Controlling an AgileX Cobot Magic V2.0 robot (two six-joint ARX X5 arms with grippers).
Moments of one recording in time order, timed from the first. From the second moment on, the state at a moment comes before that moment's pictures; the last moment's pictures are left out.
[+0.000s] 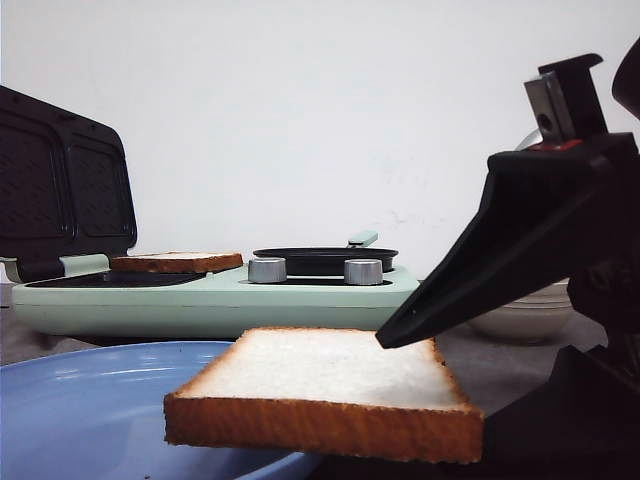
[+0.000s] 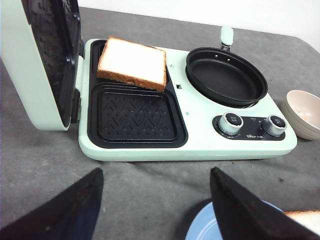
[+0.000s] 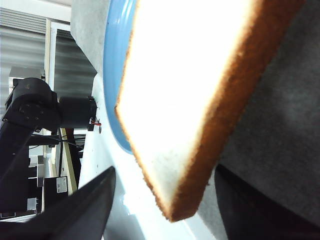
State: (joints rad) left arm -0.13 0.41 0.54 -0.52 0.23 -0.16; right arm 0.62 1.27 0.20 0.41 -0.86 0.82
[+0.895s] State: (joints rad) left arm -0.13 0.41 0.54 -0.52 0.23 -0.16; right arm 0.64 1.27 0.20 0.47 -0.86 0.87
